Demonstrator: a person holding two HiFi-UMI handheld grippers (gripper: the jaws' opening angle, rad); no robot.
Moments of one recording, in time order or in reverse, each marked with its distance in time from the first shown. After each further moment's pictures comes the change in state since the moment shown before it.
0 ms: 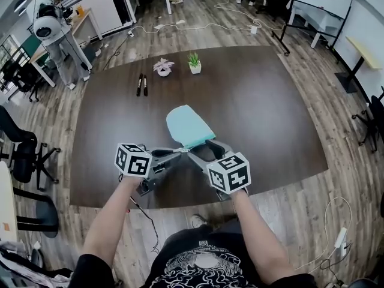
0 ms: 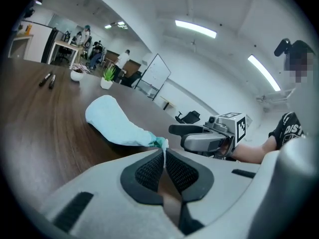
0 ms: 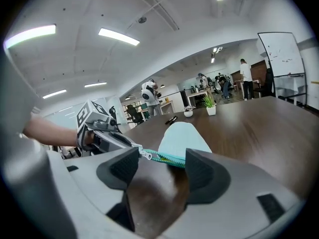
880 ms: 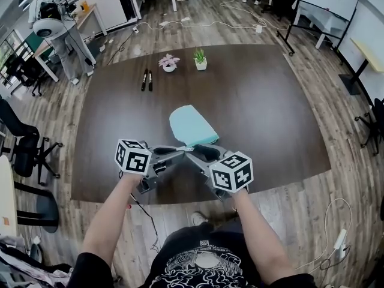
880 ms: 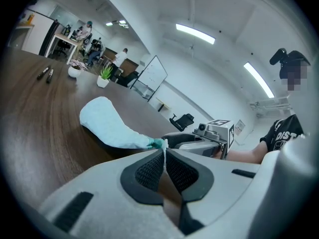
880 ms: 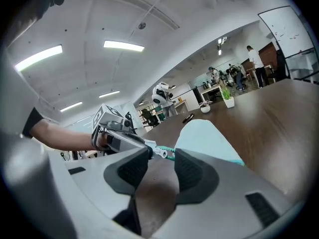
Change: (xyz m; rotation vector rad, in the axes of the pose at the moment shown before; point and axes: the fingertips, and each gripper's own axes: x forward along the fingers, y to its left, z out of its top) left arm -0.011 -0.015 -0.001 -0.029 -0.026 -0.079; right arm 0.009 0.040 -0.009 0.064 -0.021 0.212
